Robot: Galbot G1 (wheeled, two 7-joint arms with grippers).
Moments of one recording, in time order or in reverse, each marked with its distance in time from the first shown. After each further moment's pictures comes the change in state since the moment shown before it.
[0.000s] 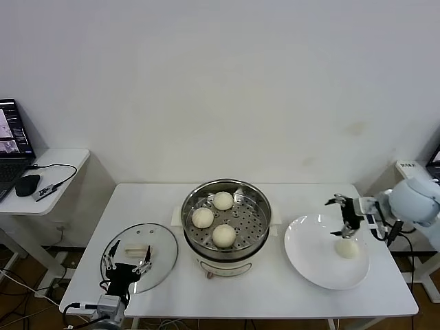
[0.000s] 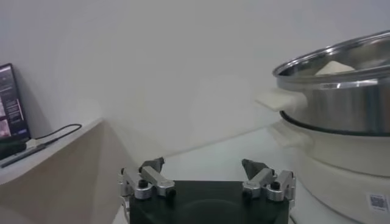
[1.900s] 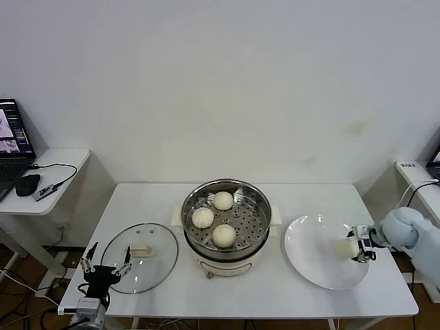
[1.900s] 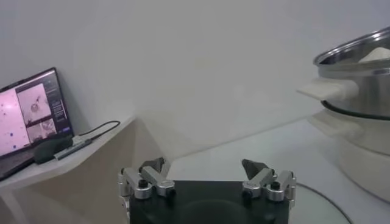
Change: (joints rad) left arm 0.042 0.017 -0.107 0.000 -0.020 -0.017 0.002; right arm -0.230 0.195 0.129 -0.329 -0.262 -0.020 -0.033
